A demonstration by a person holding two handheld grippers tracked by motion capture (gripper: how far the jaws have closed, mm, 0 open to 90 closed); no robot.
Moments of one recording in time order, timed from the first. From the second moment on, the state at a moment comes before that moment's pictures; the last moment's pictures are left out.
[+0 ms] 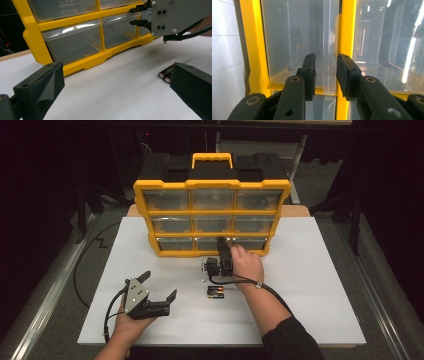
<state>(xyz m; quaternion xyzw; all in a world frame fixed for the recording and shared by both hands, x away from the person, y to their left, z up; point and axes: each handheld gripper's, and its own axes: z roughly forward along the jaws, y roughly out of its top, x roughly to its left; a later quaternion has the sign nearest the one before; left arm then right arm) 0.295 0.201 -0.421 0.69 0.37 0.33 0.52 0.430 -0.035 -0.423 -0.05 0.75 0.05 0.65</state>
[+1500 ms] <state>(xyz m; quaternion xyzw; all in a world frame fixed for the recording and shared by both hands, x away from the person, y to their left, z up) 0.293 0.202 -0.420 0.69 0.37 0.33 0.53 0.426 -0.019 -0.428 -0.04 0.73 0.05 0.68</state>
